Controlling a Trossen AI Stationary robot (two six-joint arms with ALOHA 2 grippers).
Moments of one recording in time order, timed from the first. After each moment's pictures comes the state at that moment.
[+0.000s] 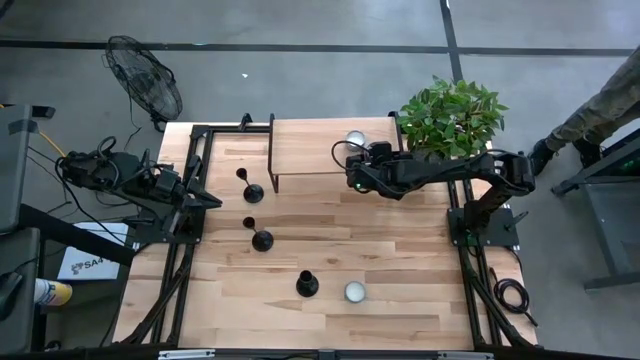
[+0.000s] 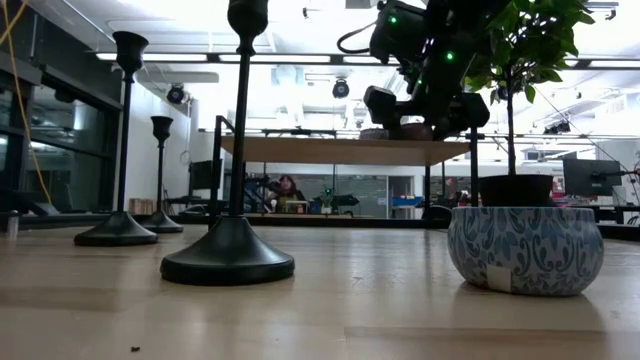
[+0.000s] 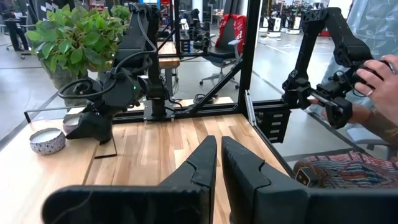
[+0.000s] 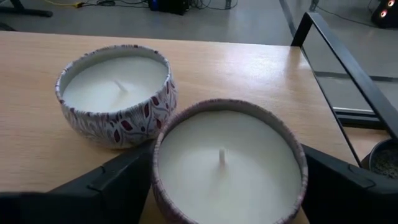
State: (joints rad) left arm -0.37 0.42 0.88 -0.53 -0.19 -0.03; right arm -0.16 1.62 1.07 -0.58 1.02 1.07
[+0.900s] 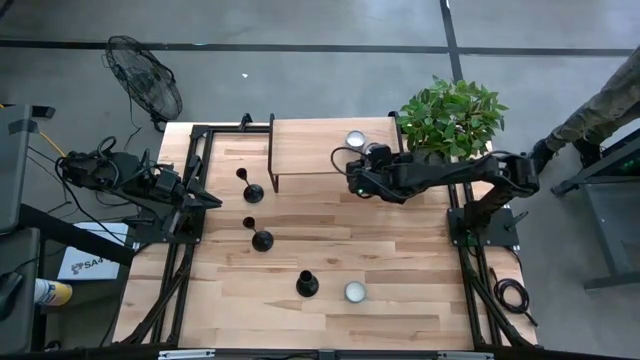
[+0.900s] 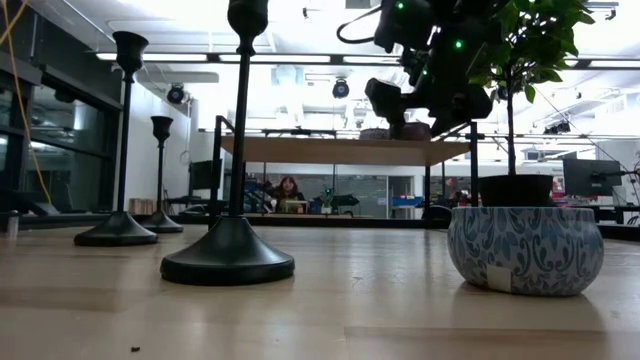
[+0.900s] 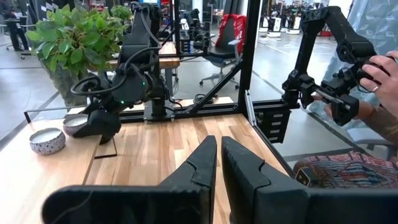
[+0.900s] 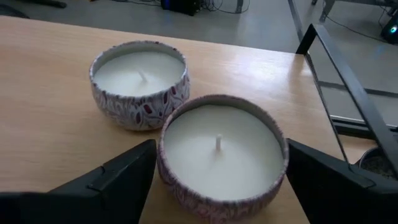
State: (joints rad) left arm -0.37 0.42 0.88 -0.53 -0.19 -0.03; right arm -0.12 1.59 1.07 -0.61 1.02 1.03
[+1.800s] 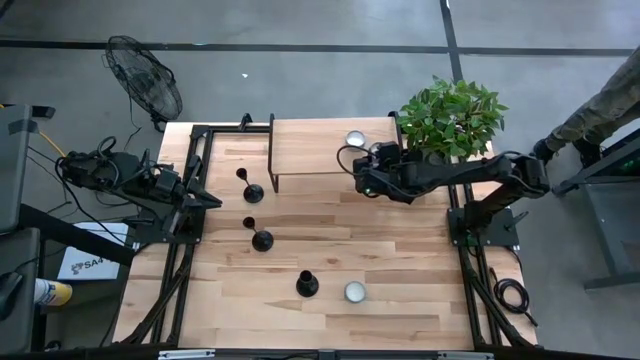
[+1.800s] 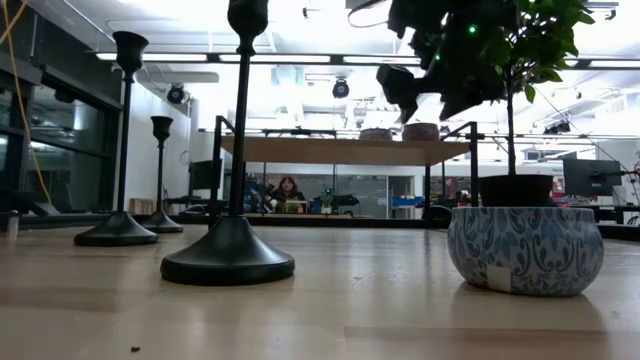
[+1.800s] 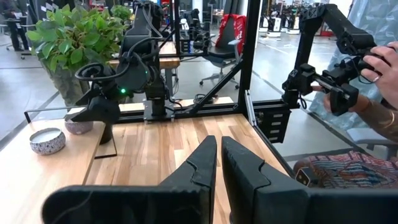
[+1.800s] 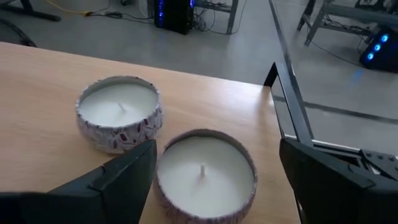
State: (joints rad) left arm -0.37 0.42 0.88 -0.53 -0.19 -0.03; right arm -0.09 1.51 1.07 -0.70 1.11 1.00
